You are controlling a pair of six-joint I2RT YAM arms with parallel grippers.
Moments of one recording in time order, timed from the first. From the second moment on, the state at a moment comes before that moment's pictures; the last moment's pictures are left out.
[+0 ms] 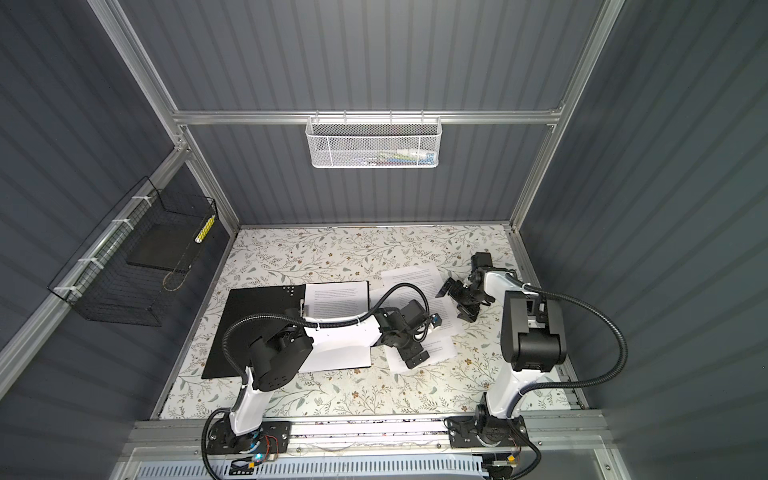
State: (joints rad) left arm -1.12 2.12 1.49 -0.48 0.06 0.07; right arm -0.05 1.78 1.07 -0.62 -0.43 0.58
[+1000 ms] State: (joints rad) left arm -1.12 2.12 1.52 -0.52 0.09 0.07; right arm -0.03 1.80 1.10 -0.66 -0.42 0.56
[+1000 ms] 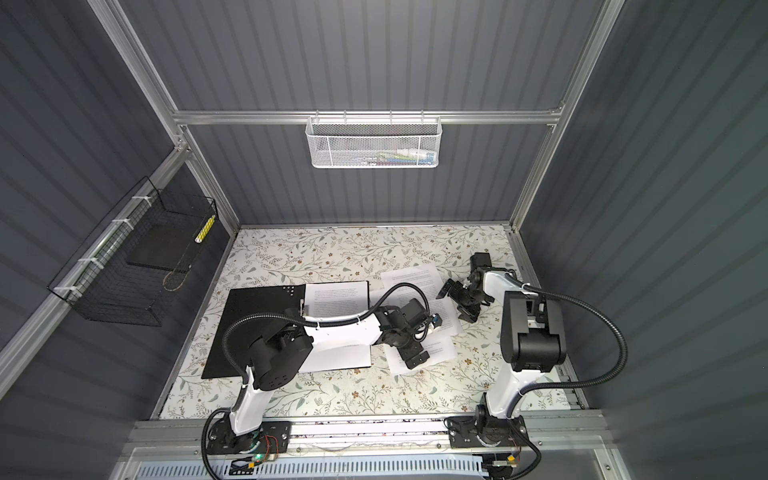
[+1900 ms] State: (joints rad) left arm -1.12 2.13 1.50 -0.45 0.11 0.13; right arm 0.03 1.93 1.41 -0.75 -0.74 0.27
